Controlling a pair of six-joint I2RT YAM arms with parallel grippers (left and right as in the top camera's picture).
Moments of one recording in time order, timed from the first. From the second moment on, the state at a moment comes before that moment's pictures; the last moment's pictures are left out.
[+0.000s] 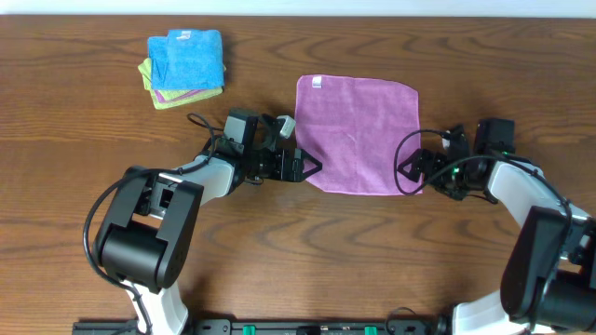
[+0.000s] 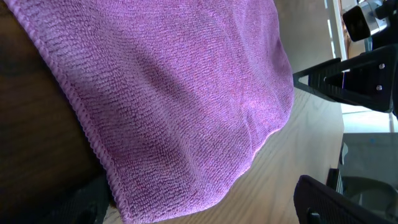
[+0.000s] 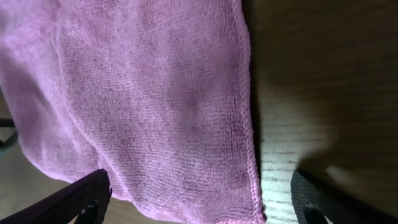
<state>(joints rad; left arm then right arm) -0.34 1.93 0.90 0.12 0.83 -0.36 -0.21 1.71 0.88 -0.48 -0.51 0.14</state>
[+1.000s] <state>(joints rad) -0.34 1.93 0.90 0.13 0.83 -0.40 -0.32 1.80 0.85 -0.39 -0.78 0.06</state>
